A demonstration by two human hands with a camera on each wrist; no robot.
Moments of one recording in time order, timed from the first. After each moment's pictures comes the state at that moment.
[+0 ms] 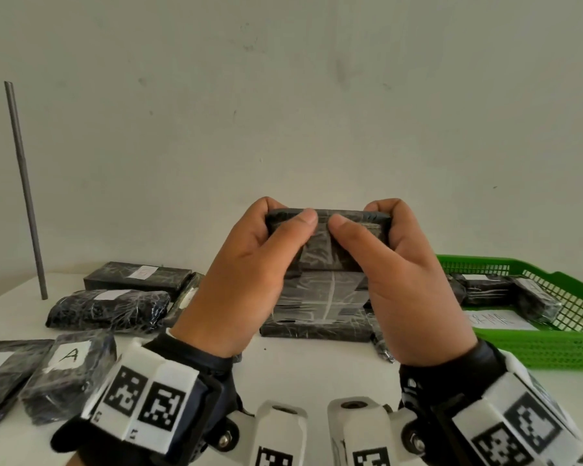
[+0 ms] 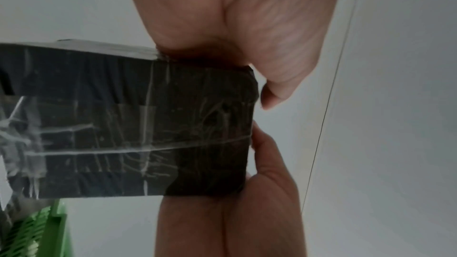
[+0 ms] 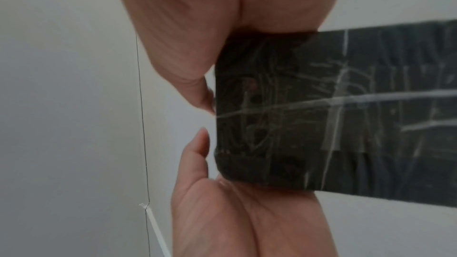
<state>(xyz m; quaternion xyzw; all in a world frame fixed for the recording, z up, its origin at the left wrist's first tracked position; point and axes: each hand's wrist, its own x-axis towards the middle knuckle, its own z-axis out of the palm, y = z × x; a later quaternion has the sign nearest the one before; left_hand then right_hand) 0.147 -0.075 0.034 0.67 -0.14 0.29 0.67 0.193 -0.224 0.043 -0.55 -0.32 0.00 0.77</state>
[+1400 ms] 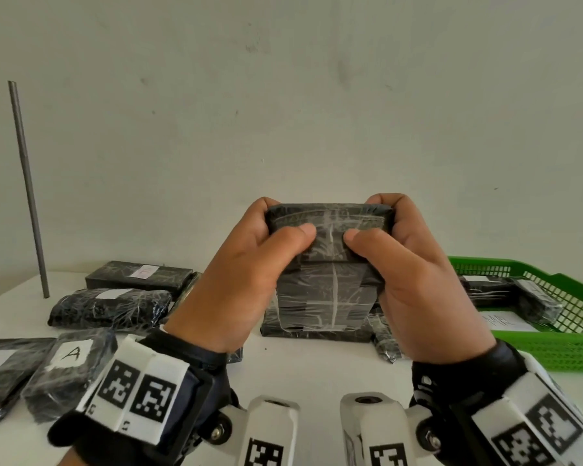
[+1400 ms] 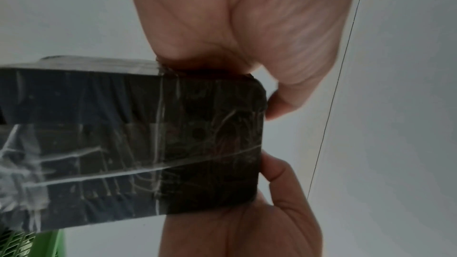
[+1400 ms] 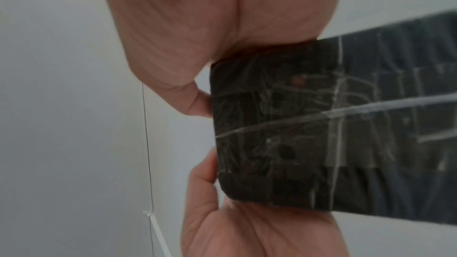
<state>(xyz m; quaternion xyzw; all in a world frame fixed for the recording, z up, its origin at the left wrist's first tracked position) 0.146 -0.066 0.034 0.67 -0.17 0.25 0.68 0.198 -0.234 0.045 -0.58 -0.36 0.03 0.73</state>
